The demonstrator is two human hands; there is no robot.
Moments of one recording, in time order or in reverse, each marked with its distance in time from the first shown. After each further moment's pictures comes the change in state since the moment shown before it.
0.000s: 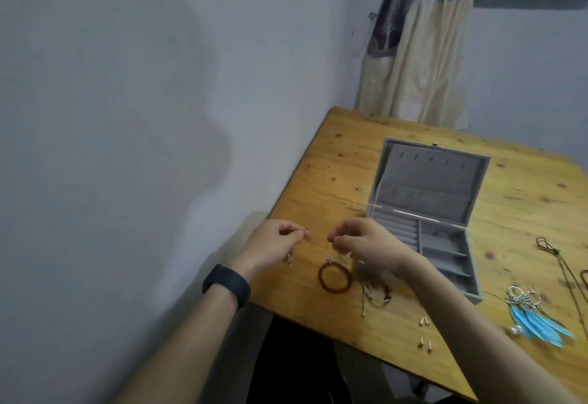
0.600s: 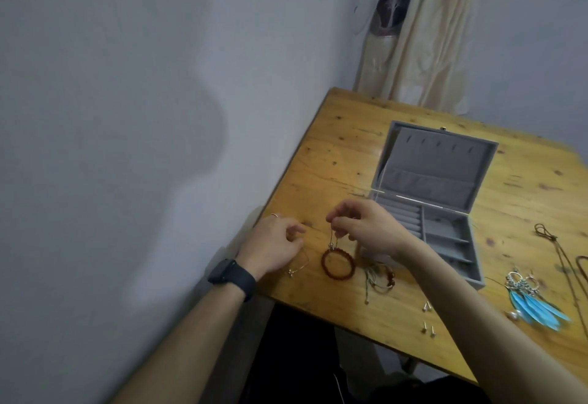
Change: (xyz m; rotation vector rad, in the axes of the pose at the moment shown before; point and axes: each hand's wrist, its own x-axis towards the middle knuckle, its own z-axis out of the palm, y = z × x) left_hand 0.006 -0.027 0.011 0.428 0.036 0.101; right_hand 0.005 -0.009 0.009 -0.038 0.059 -0.035
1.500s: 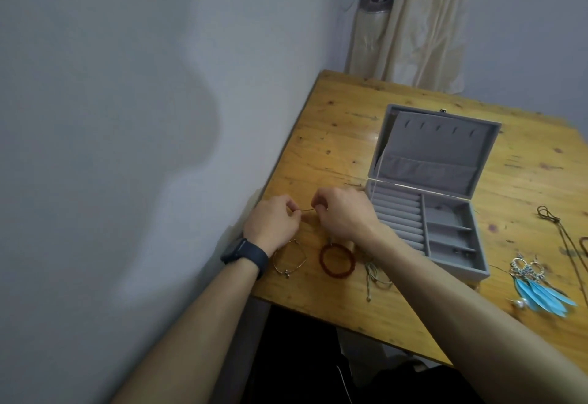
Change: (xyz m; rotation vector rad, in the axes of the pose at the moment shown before) left_hand 0.046 -0.001 0.012 0.039 0.099 -0.087; right_hand 0.059 0.012 0.036 -0.615 0.194 -0.035
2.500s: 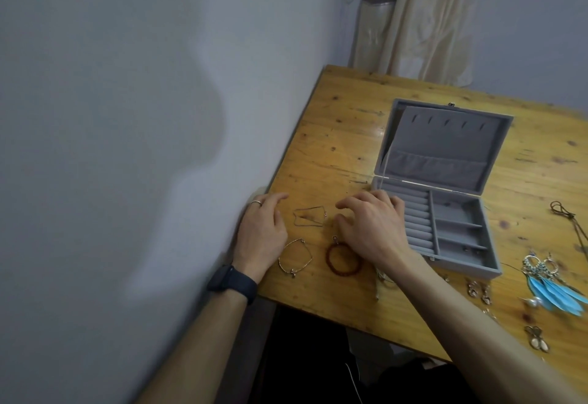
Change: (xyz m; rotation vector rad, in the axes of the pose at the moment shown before) left_hand -0.025 -0.026 0.001 -0.166 0.232 0.124; right_hand -0.040 0.022 0.004 -0.074 0.146 0.080
